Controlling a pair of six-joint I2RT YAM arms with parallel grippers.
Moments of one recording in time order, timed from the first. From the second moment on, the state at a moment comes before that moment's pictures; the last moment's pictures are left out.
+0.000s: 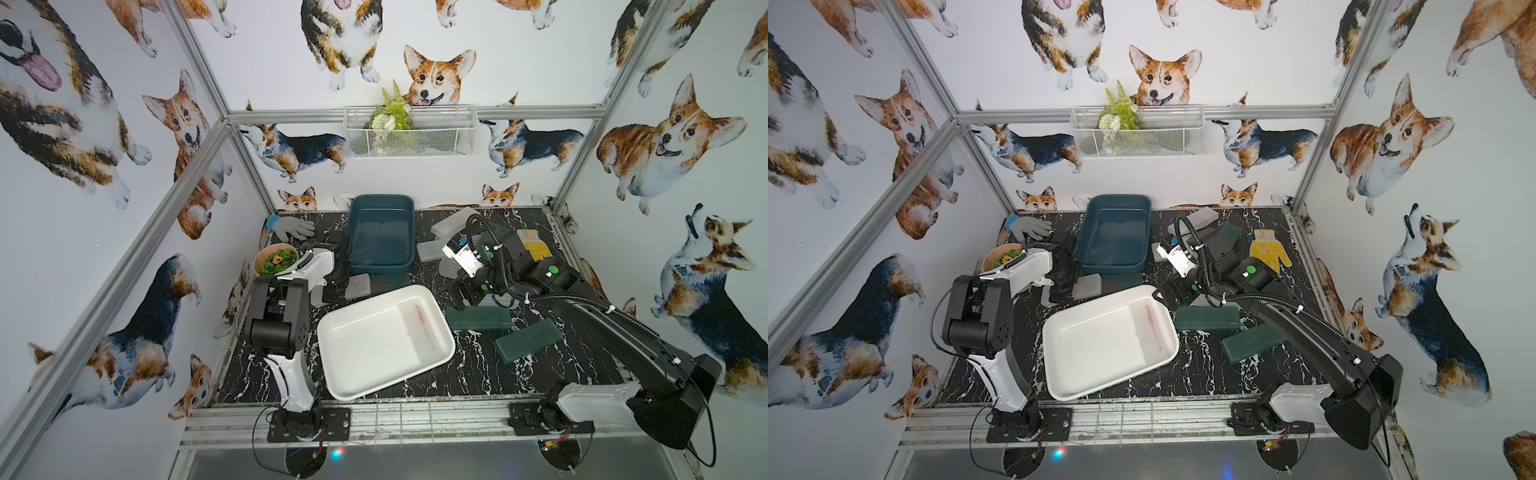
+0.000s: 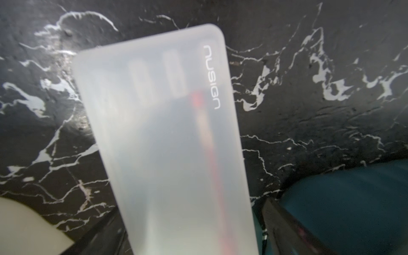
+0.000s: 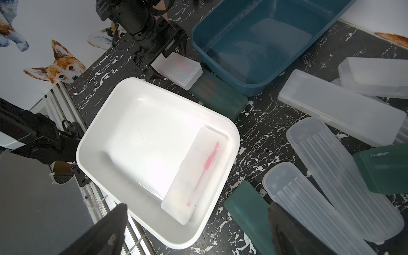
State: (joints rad) left arm -0.17 1.85 1.27 -0.80 -0.08 -1.65; right arm 0.73 1.26 1.30 -0.83 -0.27 0.03
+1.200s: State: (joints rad) left arm -0.16 1.76 1.35 -0.90 -0.19 -1.55; right arm 0.73 1.25 1.27 -0.82 -0.26 0.03
